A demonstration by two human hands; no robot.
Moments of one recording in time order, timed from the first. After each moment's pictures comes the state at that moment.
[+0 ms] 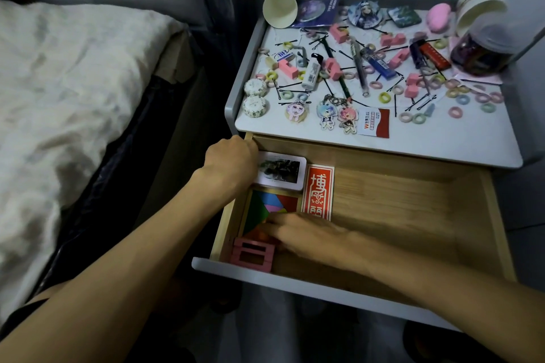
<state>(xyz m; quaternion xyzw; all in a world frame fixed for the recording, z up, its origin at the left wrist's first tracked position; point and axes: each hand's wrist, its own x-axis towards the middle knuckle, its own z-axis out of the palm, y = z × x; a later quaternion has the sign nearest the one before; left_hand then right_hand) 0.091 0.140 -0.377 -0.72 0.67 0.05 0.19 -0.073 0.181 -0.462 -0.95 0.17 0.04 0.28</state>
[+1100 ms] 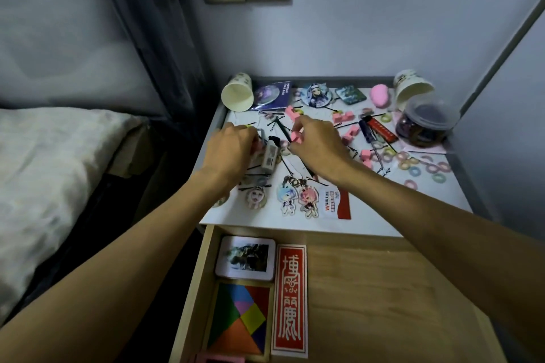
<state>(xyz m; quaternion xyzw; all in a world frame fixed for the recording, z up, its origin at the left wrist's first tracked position) 0.074 -0.022 -0.357 -0.62 0.77 -0.06 -0.14 -0.110 -0.028 -0.346 -0.75 0.57 -0.26 0.21</state>
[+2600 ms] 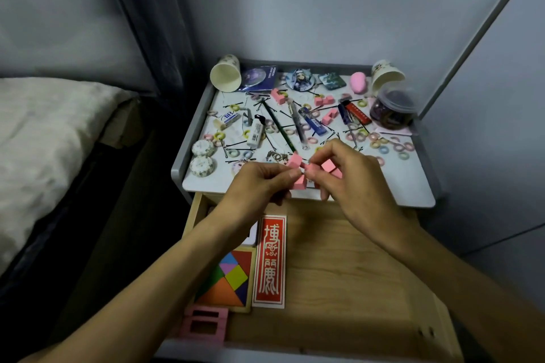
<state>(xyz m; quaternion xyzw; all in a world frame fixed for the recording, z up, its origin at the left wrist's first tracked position) -0.003 0.126 -0.320 -0.52 0.51 0.57 -0.38 -0.172 0.120 -0.305 -0.71 0.55 -0.33 0.29</state>
